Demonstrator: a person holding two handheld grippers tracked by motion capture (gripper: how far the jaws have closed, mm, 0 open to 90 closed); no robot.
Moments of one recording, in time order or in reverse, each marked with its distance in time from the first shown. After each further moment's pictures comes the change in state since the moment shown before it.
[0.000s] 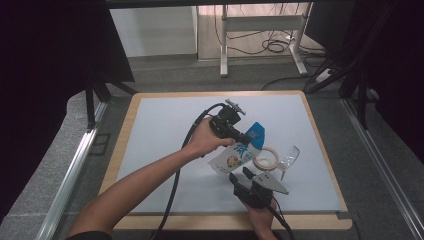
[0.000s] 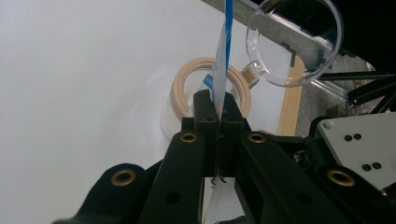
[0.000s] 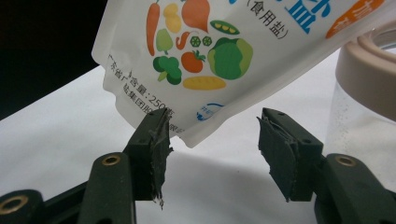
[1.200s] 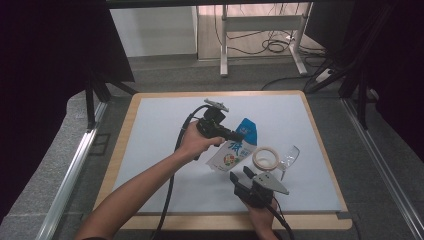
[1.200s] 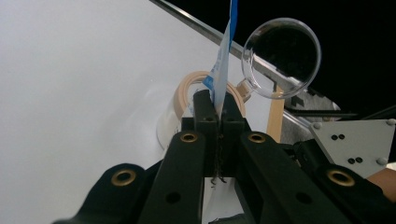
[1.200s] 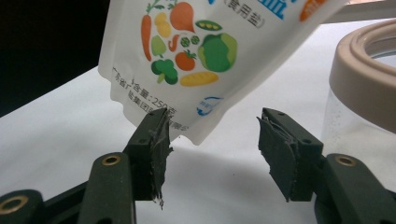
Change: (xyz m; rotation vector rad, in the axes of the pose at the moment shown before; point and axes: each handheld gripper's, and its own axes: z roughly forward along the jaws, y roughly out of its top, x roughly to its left) left arm 0.021 -0.031 -0.017 -0.178 -0.081 -0.085; right arm 0.000 0.001 -0.001 -0.006 -0.007 -0.011
